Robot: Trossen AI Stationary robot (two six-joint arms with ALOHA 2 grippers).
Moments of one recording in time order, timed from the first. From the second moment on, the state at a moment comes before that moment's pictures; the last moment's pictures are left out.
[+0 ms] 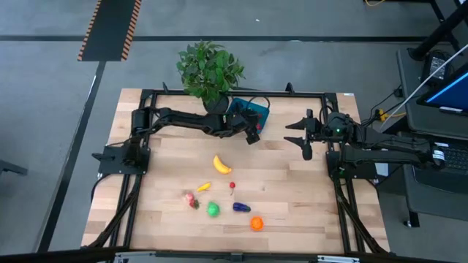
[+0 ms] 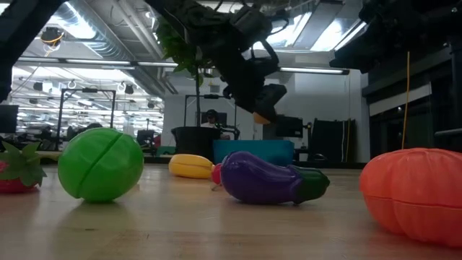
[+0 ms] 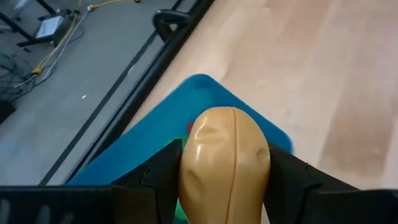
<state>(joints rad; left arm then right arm) 0.18 2.02 1.45 -0.12 -0.49 0.01 -0.25 0.60 0.45 -0.15 -0.08 -0.03</state>
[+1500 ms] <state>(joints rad) 0.25 2.09 1.45 -0.12 -0.45 0.01 -0.25 0.60 0.45 -0.15 -0.08 -0.03</state>
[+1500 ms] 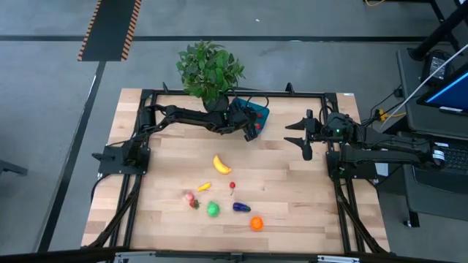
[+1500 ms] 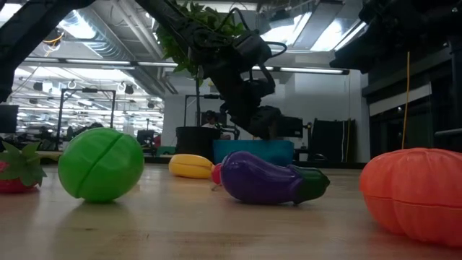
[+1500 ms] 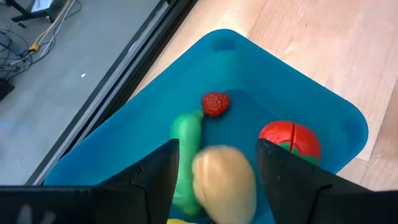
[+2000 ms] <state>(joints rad) 0.22 2.08 1.45 -0.12 -0.45 0.03 -0.25 0.60 0.45 -0.16 -0.08 -0.03</state>
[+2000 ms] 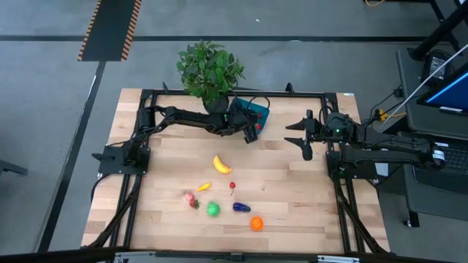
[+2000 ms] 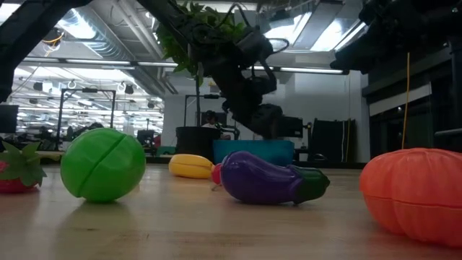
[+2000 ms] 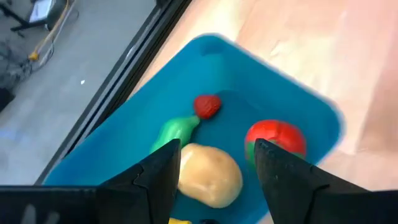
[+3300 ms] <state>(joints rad) -0.16 1.63 0.99 0.18 -0.57 0.06 -0.25 0.60 0.45 -0.19 -0.08 -0.03</state>
